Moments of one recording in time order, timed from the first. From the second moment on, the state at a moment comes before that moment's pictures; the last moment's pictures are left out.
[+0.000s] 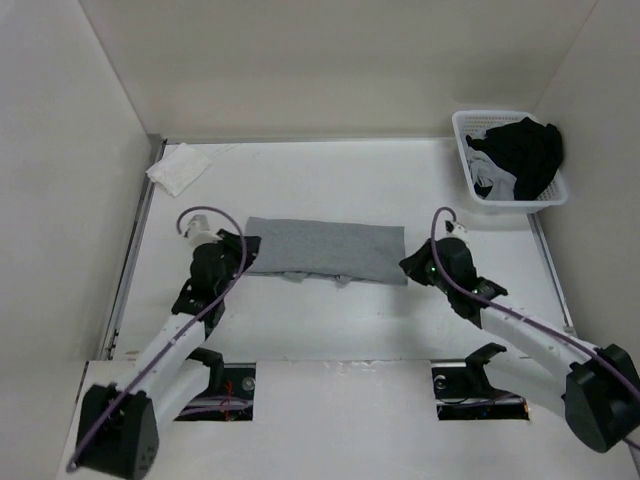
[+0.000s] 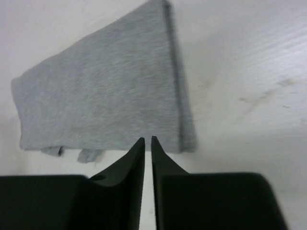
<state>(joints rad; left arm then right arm) -0.12 0.79 0.26 0.24 -0.05 -0.95 0.44 0.94 0.39 -0.02 0.12 0.86</state>
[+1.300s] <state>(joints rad) -0.57 1.29 0.31 0.60 -0.11 -1.03 0.25 1.23 0.38 0.27 0.01 0.86</state>
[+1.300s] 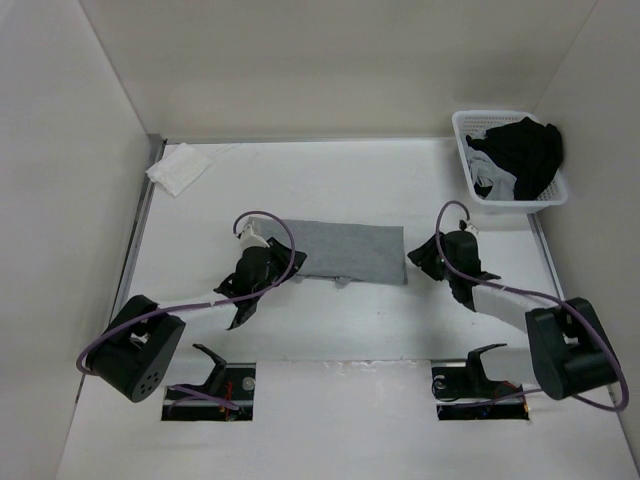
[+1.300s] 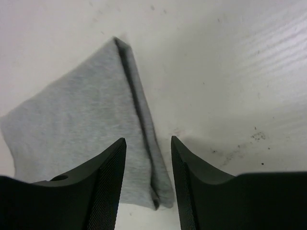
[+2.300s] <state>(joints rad) -0.53 1.27 0.31 0.59 -0.07 -1.01 0.22 1.06 0.37 0.19 -0.04 0.92</state>
